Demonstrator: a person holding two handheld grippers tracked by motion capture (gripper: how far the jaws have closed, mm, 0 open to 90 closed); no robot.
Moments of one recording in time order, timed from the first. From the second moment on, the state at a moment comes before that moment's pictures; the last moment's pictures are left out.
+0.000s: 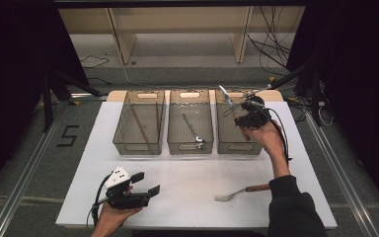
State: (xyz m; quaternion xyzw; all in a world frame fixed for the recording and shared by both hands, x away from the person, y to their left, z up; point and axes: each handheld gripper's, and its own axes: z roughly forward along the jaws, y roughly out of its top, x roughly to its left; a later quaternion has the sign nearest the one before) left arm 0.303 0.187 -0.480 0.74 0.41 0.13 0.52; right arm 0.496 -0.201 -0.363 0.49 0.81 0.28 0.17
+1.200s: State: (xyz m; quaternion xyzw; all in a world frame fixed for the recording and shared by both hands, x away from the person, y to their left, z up) left arm 0.302 0.184 -0.480 0.74 0.41 0.13 0.52; right arm 0.522 -0.196 -0.394 0.53 0.79 0.26 0.17
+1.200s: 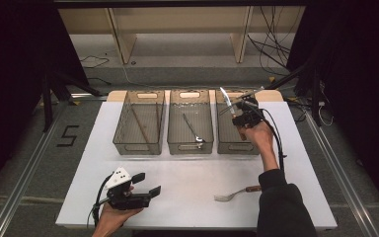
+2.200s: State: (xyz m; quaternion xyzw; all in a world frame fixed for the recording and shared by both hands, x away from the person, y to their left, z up) left arm 0.302 0.184 -0.480 0.74 0.41 0.13 0.51; right arm 0.512 -0.195 -0.395 0.49 0.82 0.28 0.13
